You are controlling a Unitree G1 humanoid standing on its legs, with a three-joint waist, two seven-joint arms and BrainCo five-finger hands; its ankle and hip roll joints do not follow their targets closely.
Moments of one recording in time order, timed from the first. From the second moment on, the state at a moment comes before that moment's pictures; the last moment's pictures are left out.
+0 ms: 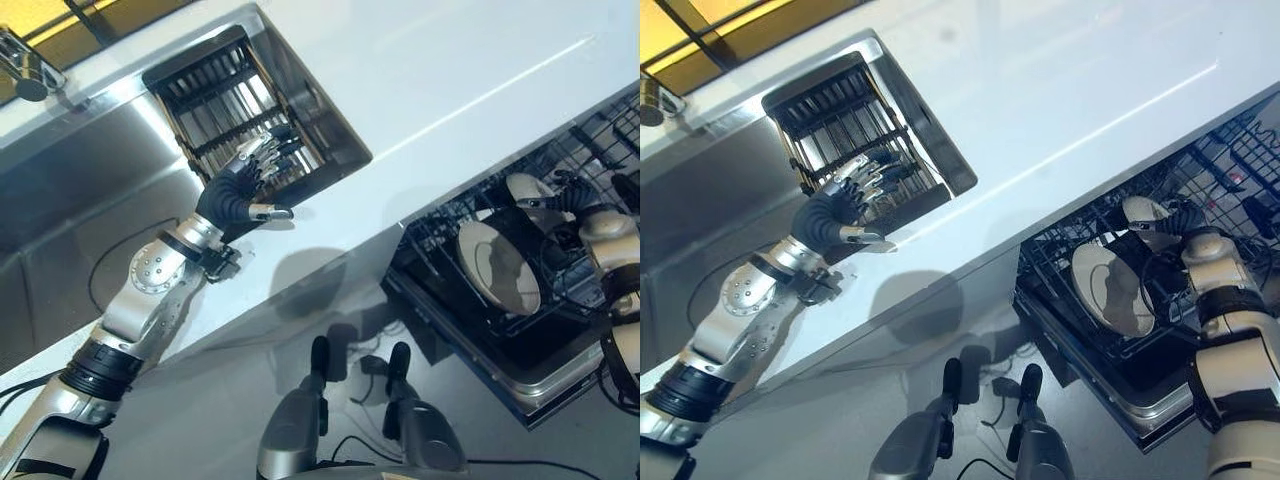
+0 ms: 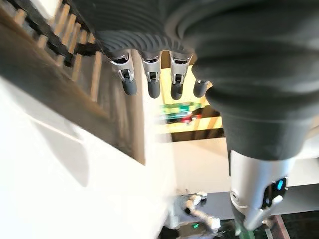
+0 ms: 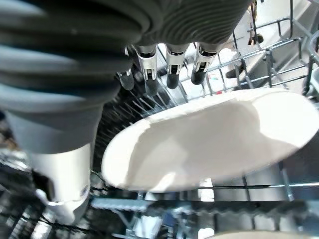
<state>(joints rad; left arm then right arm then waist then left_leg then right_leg) -0.38 0.76 -0.29 -0.11 -0.69 -0.27 -0.20 -0.79 -0.86 0.26 0.96 0.18 0.07 -0.06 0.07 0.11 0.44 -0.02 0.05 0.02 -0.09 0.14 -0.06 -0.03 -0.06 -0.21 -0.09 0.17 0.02</state>
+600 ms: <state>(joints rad) -0.23 0.67 -0.23 -0.12 -0.64 -0.28 -0.22 -0.26 -0.69 0.03 0.48 0.19 -0.06 -0.30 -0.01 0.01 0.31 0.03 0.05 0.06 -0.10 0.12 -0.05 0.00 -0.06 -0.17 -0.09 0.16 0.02</state>
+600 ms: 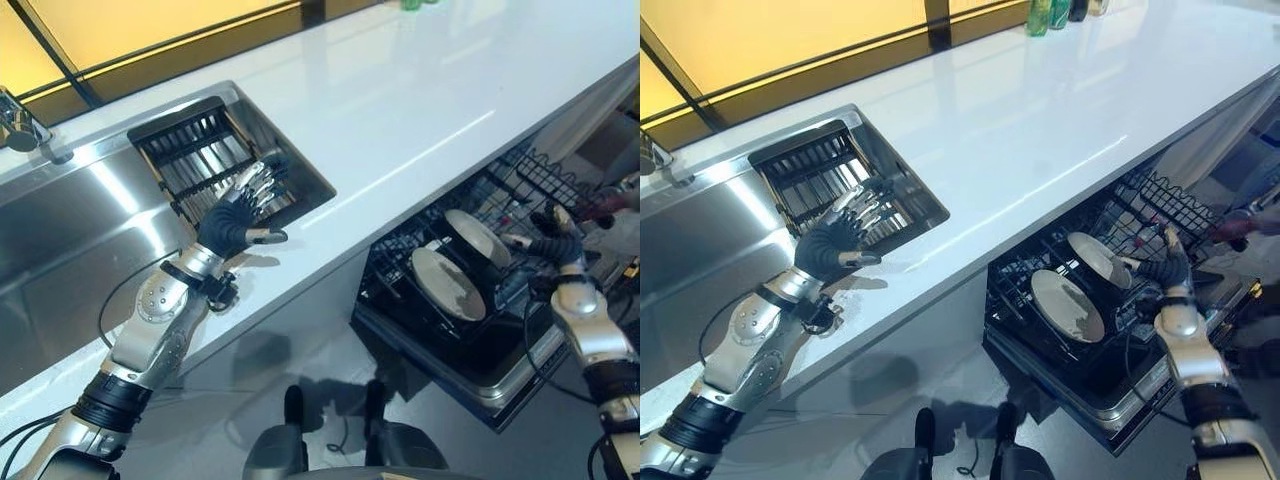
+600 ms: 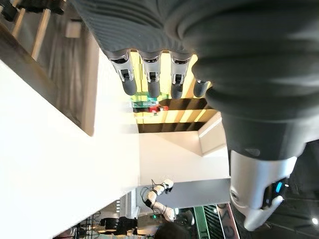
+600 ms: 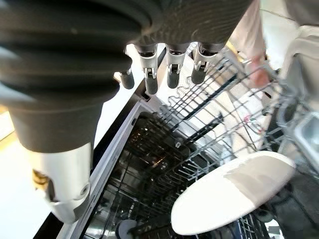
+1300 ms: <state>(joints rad) -0.28 0.60 -0.28 -0.07 -0.60 -0.25 -0.23 -0.40 -0.56 -0.02 0.88 0.50 -0.12 -0.25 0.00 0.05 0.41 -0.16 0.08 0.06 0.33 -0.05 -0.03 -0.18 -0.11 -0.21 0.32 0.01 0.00</state>
